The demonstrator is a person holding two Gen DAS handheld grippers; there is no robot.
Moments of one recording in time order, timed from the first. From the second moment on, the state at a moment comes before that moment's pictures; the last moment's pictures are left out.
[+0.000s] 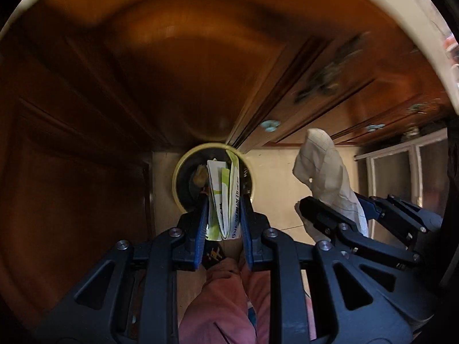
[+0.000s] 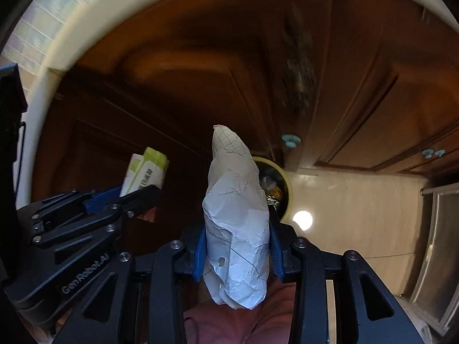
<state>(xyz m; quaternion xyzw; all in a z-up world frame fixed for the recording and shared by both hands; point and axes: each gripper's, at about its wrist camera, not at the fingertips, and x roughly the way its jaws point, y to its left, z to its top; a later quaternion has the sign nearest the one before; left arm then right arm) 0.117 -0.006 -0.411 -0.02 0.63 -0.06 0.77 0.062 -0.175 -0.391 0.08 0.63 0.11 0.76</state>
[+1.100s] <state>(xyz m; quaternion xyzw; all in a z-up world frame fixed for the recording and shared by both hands) 0.167 0.026 -0.658 -0.07 0.67 -0.02 0.74 0.124 -0.172 -0.661 0.11 0.68 0.15 0.71</state>
